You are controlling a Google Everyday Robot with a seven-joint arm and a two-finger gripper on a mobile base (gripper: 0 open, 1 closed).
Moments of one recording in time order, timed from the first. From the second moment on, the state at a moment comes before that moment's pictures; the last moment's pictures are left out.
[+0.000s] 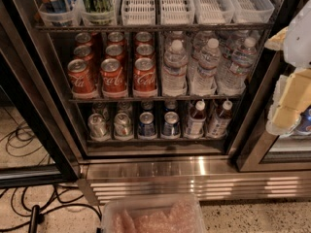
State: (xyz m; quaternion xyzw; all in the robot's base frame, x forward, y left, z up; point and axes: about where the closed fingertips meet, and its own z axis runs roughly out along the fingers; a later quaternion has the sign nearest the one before) arm 0.438 -0.217 0.976 -0.60 0.78 -0.03 0.16
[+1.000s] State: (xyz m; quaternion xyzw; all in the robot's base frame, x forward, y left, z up) arm 0.462 -0.167 0.995 -0.56 0.79 0.01 0.25
